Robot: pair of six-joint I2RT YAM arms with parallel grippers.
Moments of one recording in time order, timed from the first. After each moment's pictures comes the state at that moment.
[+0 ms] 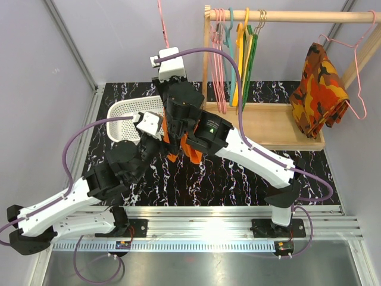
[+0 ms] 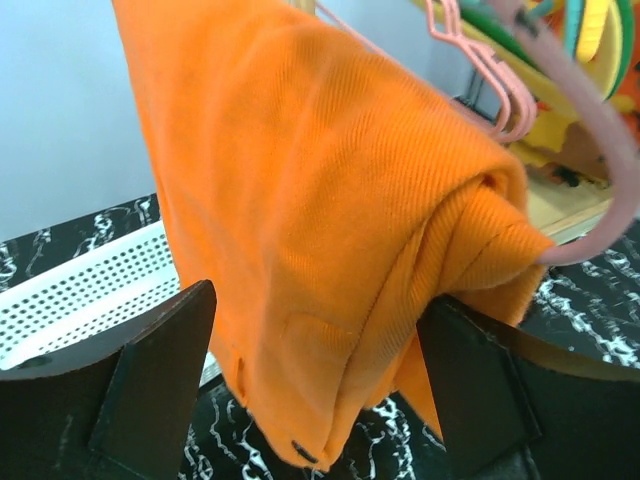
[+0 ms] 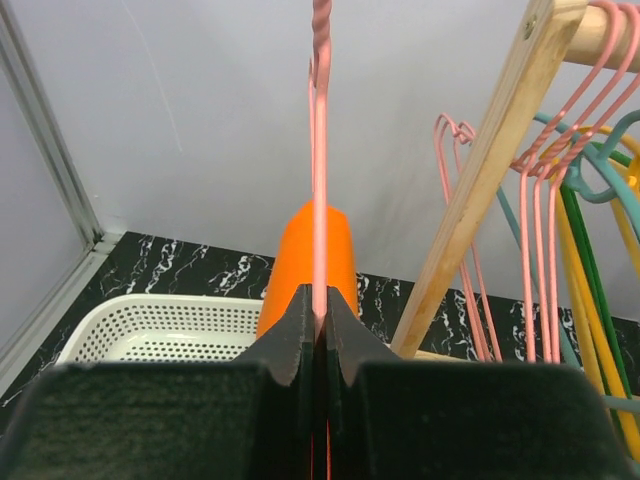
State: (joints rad) left arm -1.10 0.87 1.02 -0.14 -0.60 0.00; right arm 1.20 1.88 2.27 -0.16 1.04 -0.28
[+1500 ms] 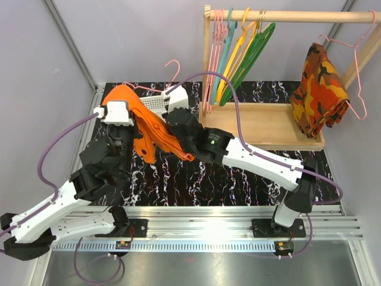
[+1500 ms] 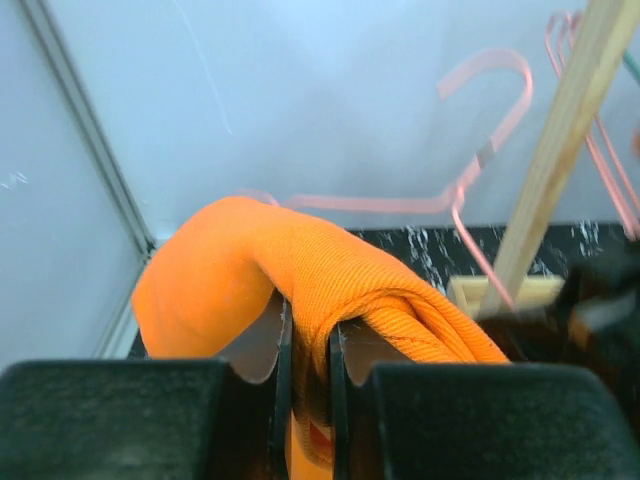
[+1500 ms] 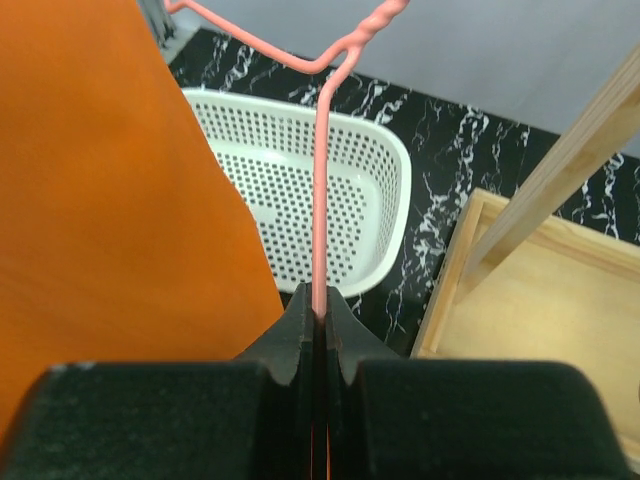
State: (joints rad) left arm -1.04 0.80 1.08 -0.01 -1.01 0.25; right arm 1.14 1.70 1.74 -0.32 0.74 0.20
